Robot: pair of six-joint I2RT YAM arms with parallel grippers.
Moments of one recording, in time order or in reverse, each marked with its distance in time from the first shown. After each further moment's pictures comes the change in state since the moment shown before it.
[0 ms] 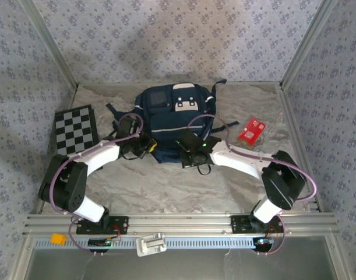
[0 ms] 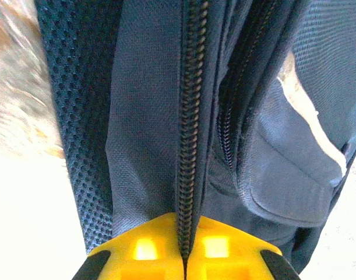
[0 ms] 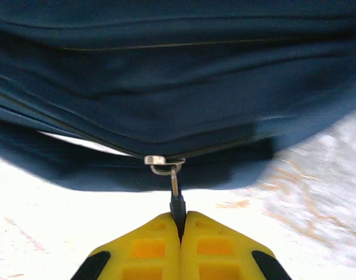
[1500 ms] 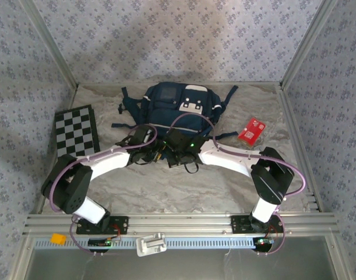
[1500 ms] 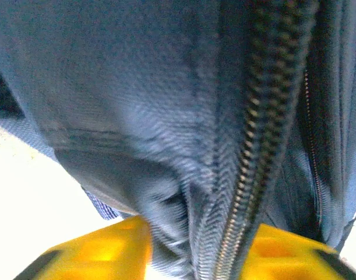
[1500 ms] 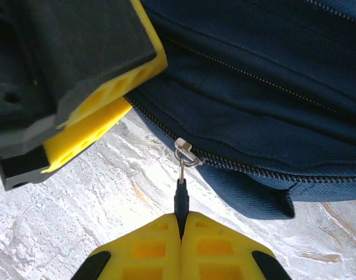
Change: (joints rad) left arm -0.238 0.025 -0.023 0.066 -0.252 -0.362; right arm 0.099 0.135 0.155 0.078 -0.037 -0.053
